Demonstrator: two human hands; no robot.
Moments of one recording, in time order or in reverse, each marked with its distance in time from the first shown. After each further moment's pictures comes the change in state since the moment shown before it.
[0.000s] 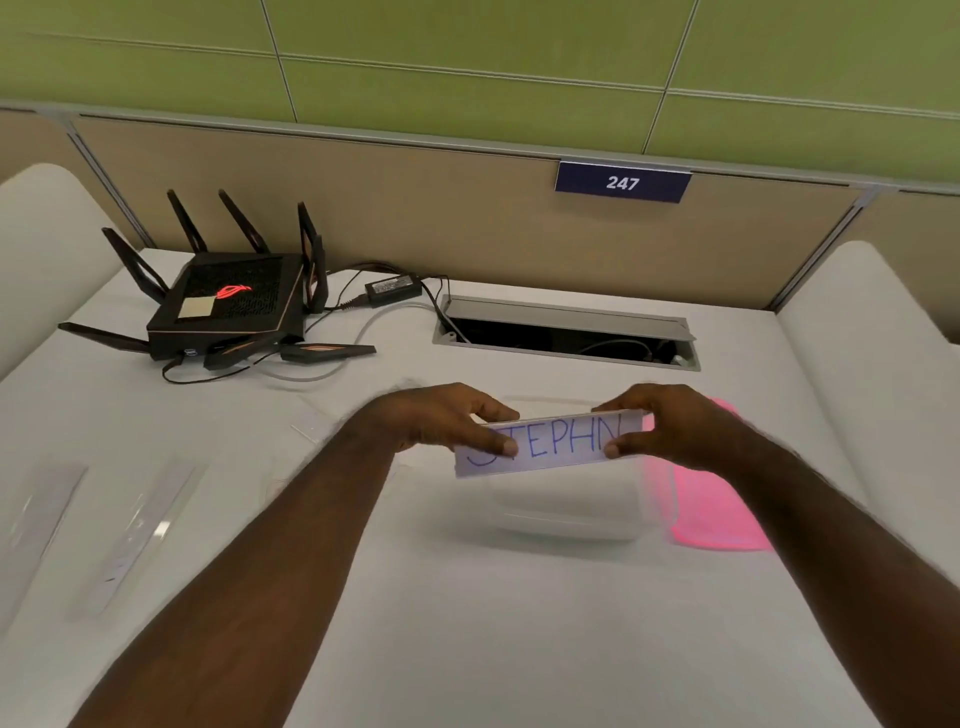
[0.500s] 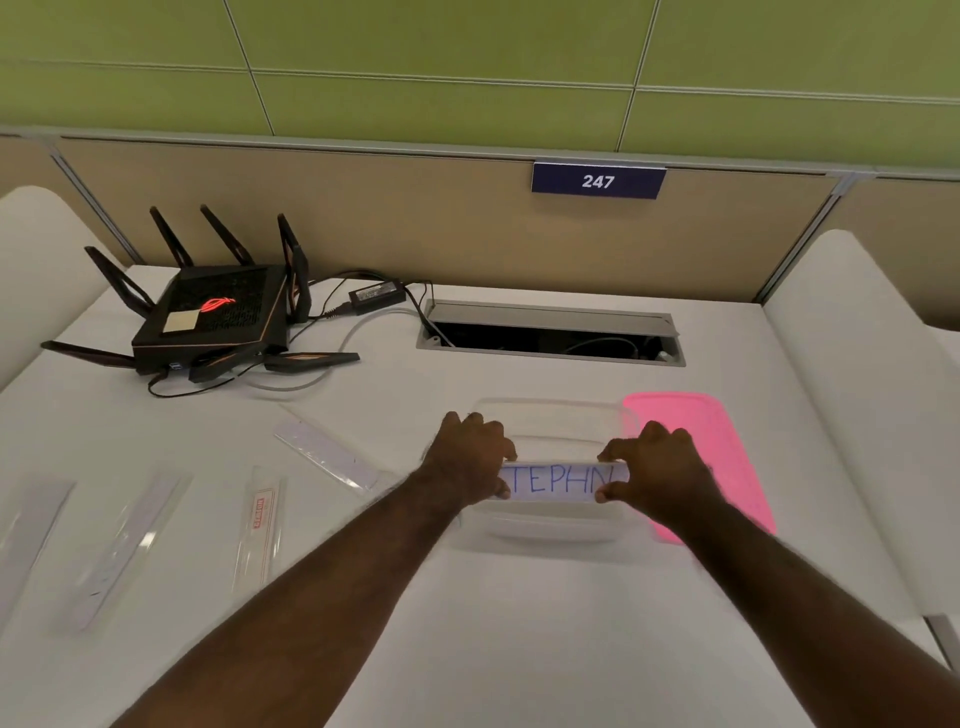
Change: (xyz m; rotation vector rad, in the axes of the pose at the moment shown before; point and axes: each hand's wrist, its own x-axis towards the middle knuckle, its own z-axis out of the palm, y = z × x) left_hand 0.056 -0.014 0.081 1.097 0.329 0.041; right_hand -0.021 0.045 0.064 -0.507 0.096 0.136
